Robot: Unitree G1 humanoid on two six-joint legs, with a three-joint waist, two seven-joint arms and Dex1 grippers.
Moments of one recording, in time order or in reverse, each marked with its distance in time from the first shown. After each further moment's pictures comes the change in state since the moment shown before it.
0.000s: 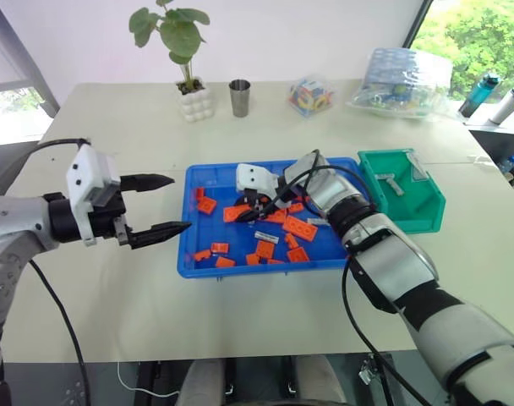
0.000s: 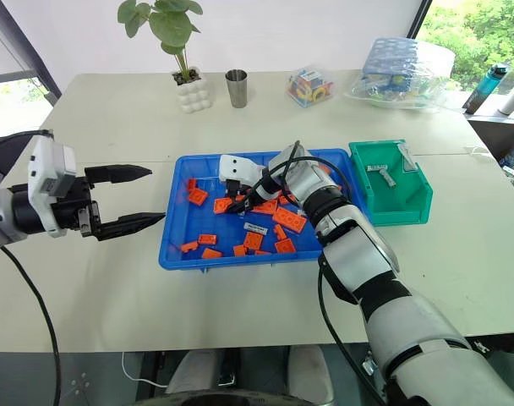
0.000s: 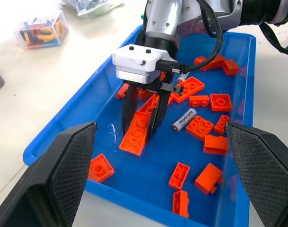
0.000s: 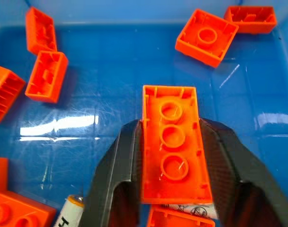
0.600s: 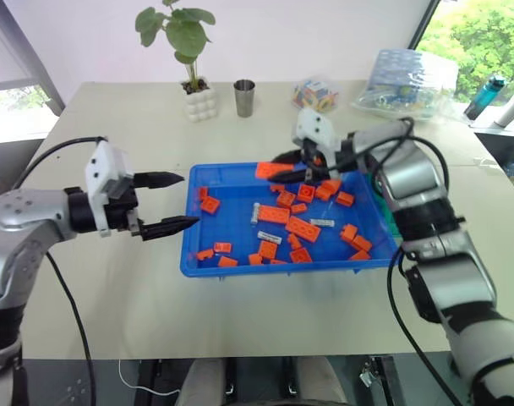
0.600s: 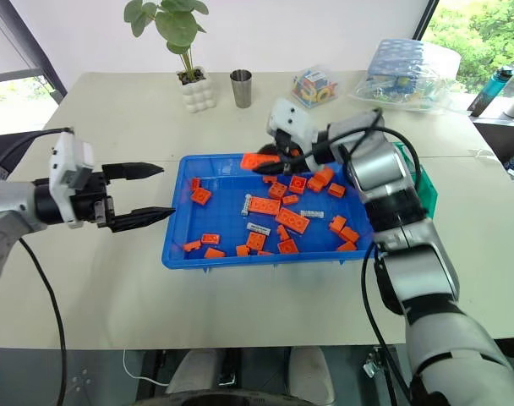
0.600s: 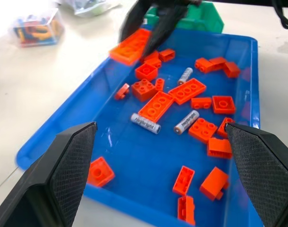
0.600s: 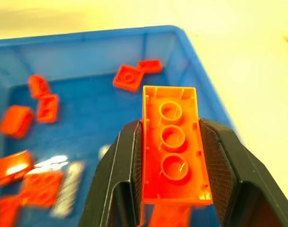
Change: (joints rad) left arm -0.133 -0.063 -0.144 0.139 0.050 -0.052 -0.037; right arm 0.276 -0.306 -0.178 -0.853 0.158 0.517 0.042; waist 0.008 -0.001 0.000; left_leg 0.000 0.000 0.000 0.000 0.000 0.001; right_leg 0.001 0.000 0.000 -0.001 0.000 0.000
